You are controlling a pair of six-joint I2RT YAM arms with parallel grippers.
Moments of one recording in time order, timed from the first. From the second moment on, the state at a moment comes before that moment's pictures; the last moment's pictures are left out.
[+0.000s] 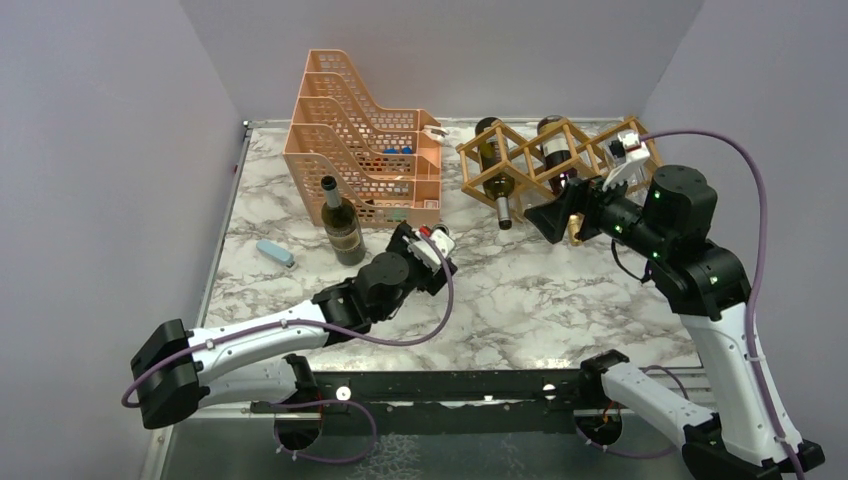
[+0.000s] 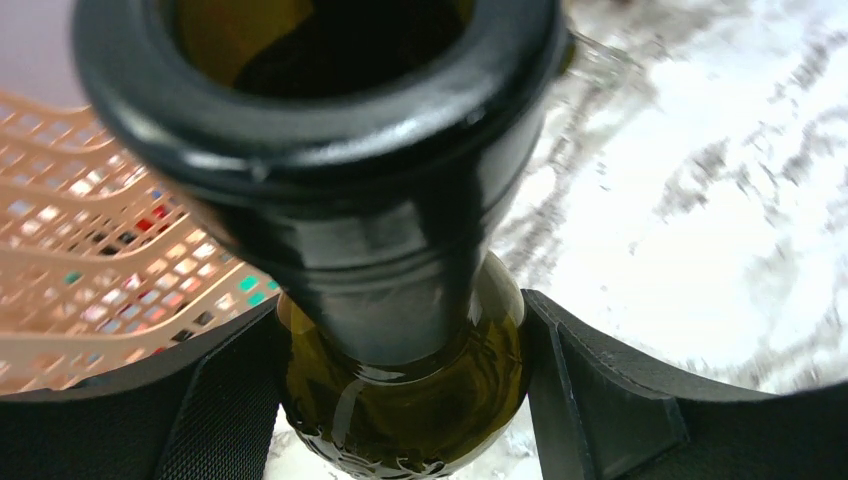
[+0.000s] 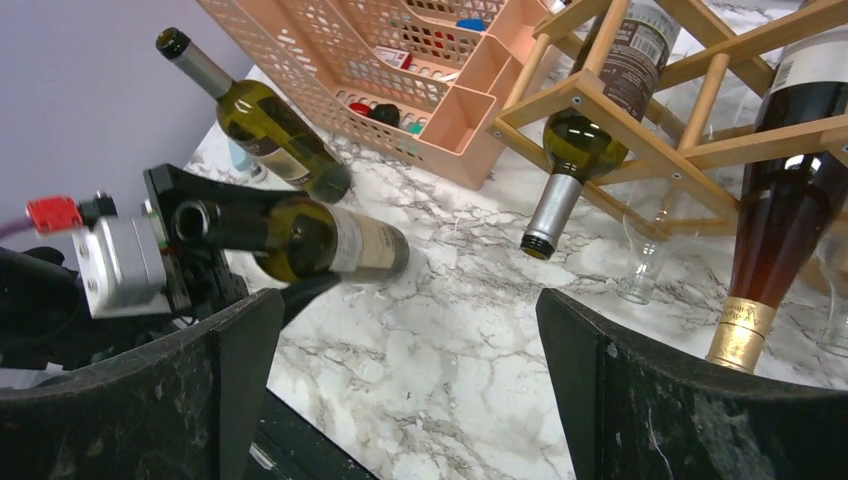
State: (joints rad) left arm -1.09 1.07 0.65 0.20 -0.41 0.19; right arm 0.35 0.90 1.35 -0.76 -0.29 0.24
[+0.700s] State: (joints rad) left arm -0.88 1.14 0.65 0.36 -0.69 -0.01; right arm 0.35 0.83 1.24 -0.79 -0.28 0.28
